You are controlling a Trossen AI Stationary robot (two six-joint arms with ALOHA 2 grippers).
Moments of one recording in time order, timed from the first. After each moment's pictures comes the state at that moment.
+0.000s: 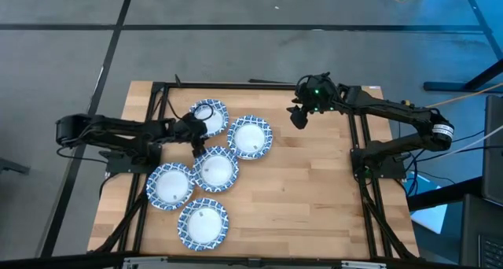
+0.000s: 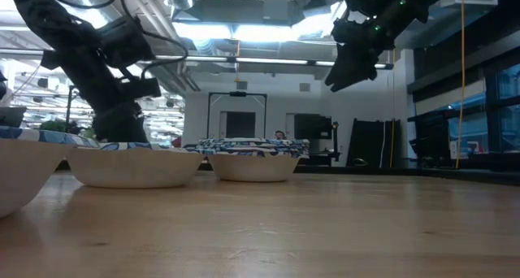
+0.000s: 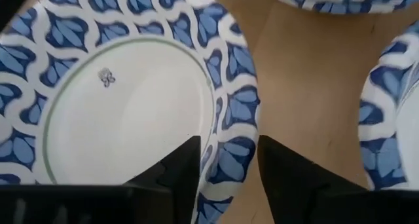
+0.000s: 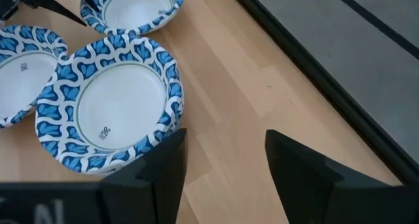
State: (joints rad) left arm 0.31 1.11 0.33 -0.10 -0.18 0.00; right arm -0.48 1.27 0.98 -0.45 -0.02 0.08
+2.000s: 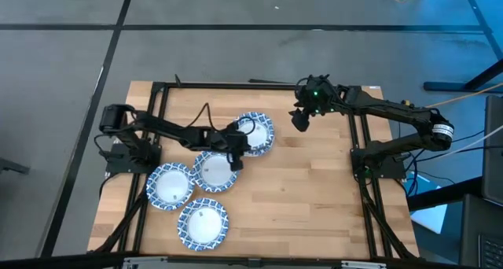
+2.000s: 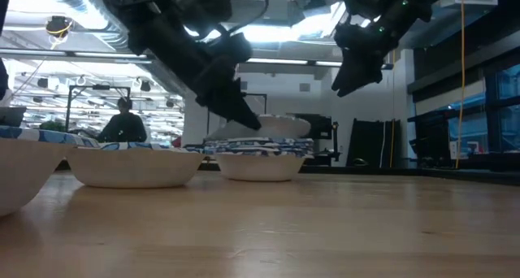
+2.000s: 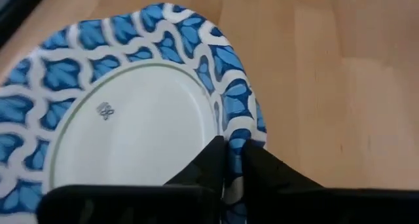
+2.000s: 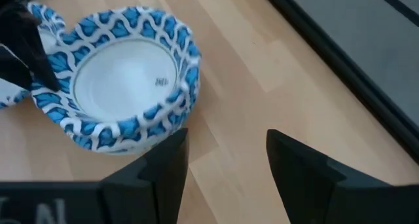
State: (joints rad) left arm 0.03 1.63 0.82 0.13 -0.17 -0.03; right arm -0.47 1.27 0.98 -0.52 -0.03 0.10
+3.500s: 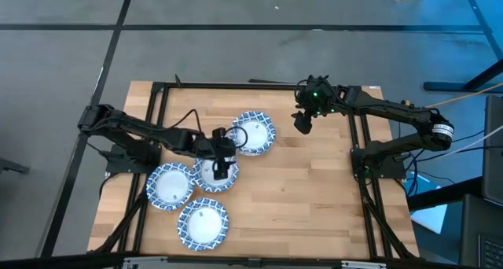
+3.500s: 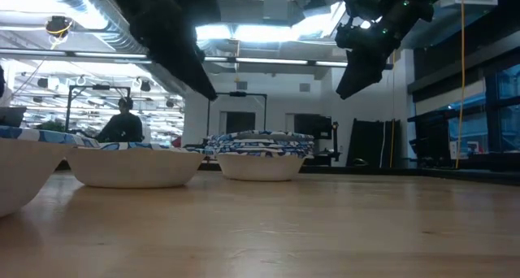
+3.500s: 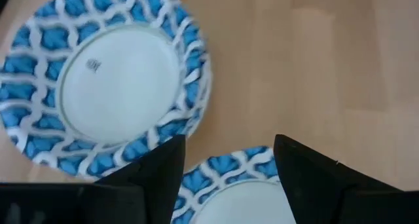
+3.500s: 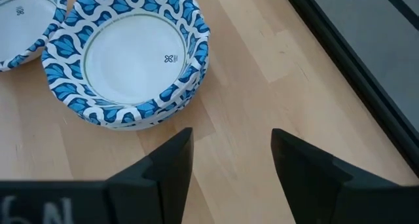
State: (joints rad) left arm -0.12 1.41 0.89 -0.34 -0.24 -0.13; right arm -0.47 1.27 0.98 -0.57 -0.03 -0.01
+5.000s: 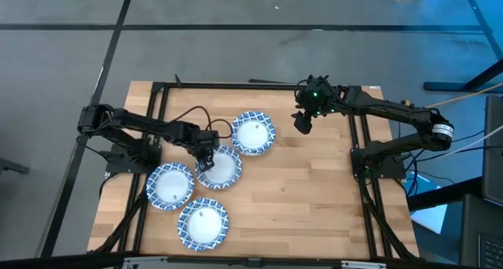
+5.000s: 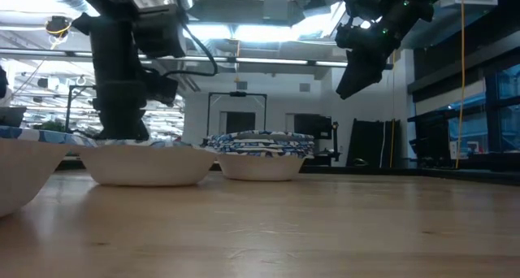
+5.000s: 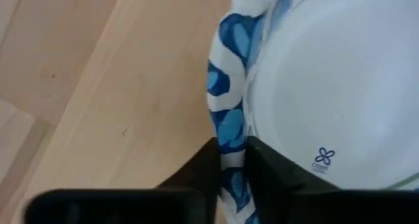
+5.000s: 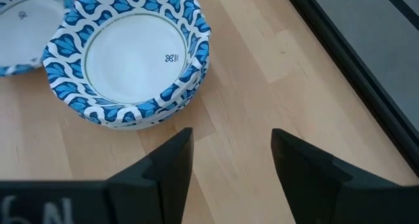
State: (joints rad) left arm 0.08 1.40 0.71 -0.66 -0.08 -0.46; right arm -0.47 1.27 0.98 -0.57 -0.03 -0.01
